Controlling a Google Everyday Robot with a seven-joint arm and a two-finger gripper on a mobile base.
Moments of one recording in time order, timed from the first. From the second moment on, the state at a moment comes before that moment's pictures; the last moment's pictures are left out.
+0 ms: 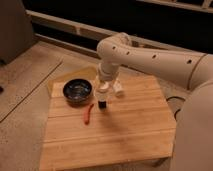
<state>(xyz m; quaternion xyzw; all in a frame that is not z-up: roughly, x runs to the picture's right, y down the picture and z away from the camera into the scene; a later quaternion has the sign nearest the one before) -0.005 -0.016 0.723 -0.26 0.07 0.53 0.80</state>
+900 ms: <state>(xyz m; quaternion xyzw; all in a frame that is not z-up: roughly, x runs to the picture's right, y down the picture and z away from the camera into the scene) -0.003 -0.015 0.746 -0.24 0.08 0.50 0.83</state>
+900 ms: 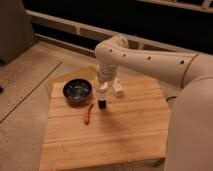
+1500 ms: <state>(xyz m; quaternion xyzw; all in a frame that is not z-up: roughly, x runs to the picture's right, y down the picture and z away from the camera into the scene) -0.003 0.002 0.770 -0.25 0.09 0.50 0.82</state>
